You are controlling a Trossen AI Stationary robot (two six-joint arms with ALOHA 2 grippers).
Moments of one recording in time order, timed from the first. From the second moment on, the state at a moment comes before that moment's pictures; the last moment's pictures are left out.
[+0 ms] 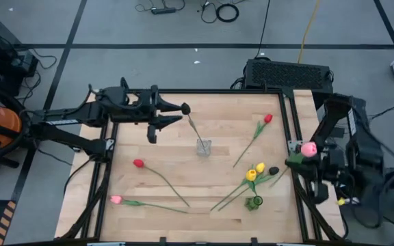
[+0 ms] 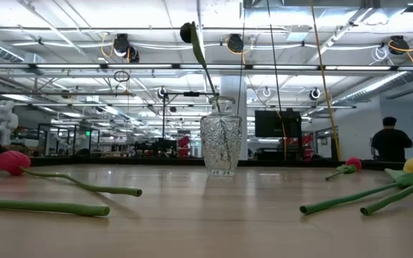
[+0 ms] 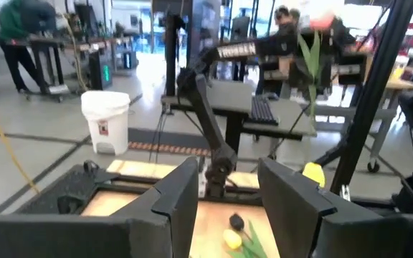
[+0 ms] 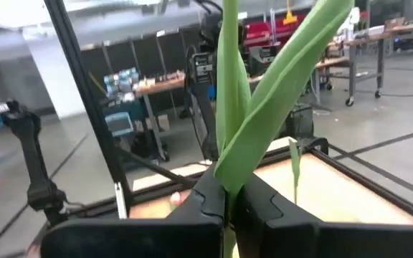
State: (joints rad) left arm 0.07 1.12 1.21 -0.08 0.05 -0.06; right arm 1.31 1.08 1.29 -0.82 1.54 0.88
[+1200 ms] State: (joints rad) left arm 0.07 1.01 1.09 0.00 0.05 -0.15; right arm 1.26 1.38 1.20 -0.97 1.56 1.33
